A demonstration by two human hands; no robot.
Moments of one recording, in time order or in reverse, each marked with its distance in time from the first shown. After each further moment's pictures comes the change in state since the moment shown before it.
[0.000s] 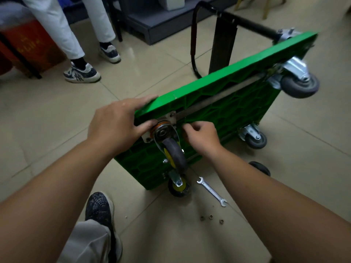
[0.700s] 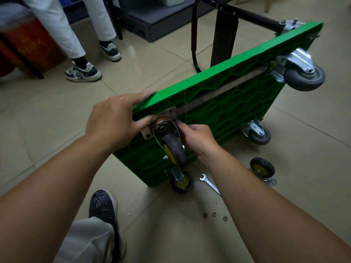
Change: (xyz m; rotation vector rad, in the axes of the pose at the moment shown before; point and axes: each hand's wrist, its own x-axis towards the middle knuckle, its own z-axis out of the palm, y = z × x) left_hand 0.003 -0.002 0.000 -0.020 -0.016 0.000; right_hand -0.012 -0.002 0.016 0.357 -0.141 0.203
